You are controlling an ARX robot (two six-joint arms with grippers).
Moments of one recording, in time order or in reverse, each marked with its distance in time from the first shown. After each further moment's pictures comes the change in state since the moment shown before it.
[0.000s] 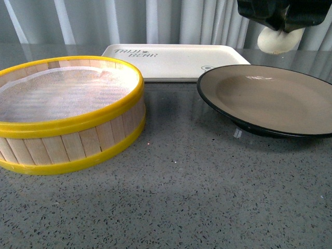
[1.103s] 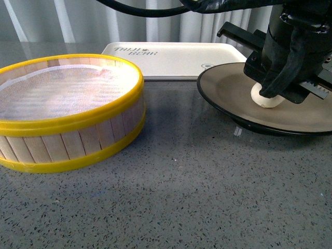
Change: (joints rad) left arm -0.053 0.181 0.055 -0.014 -0.139 0.166; right arm 0.000 0.000 0.000 0.000 0.000 0.000
